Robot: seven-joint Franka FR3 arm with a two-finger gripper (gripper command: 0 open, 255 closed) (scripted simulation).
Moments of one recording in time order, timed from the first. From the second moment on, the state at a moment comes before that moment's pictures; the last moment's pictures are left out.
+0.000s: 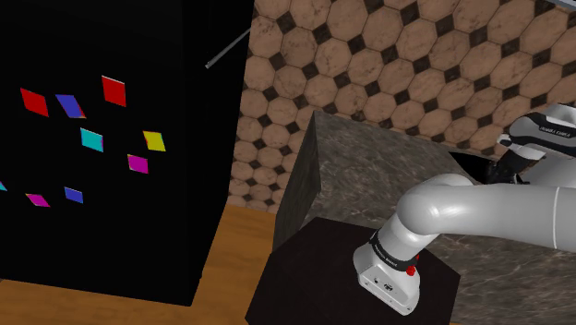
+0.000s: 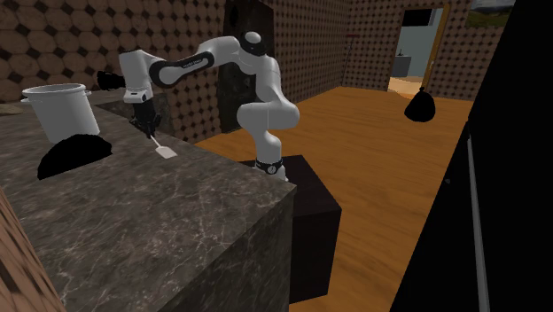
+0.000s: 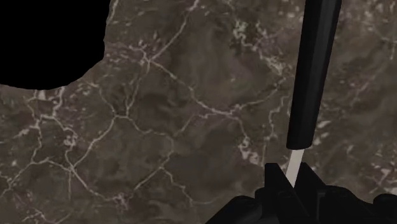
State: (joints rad) arm -0.22 -0.89 -1.38 -2.17 -0.97 1.83 -1.89
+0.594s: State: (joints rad) arm -0.19 -0.91 -1.48 -2.22 -1.04 1.91 -1.86
